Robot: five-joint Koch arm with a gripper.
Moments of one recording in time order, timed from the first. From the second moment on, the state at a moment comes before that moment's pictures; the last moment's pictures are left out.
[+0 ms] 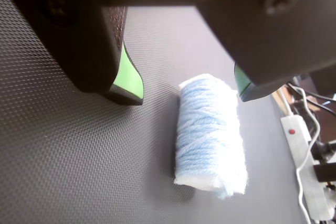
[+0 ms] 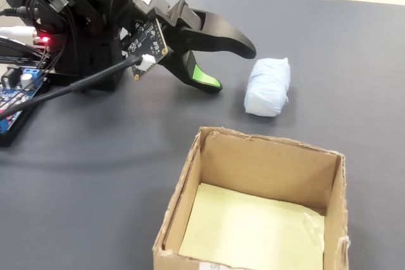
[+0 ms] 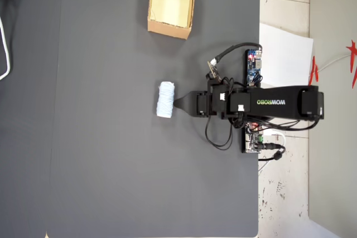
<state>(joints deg) 3.0 130.8 176.7 -3.3 94.9</state>
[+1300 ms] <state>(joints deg) 1.9 98.4 130.9 37.4 83.1</state>
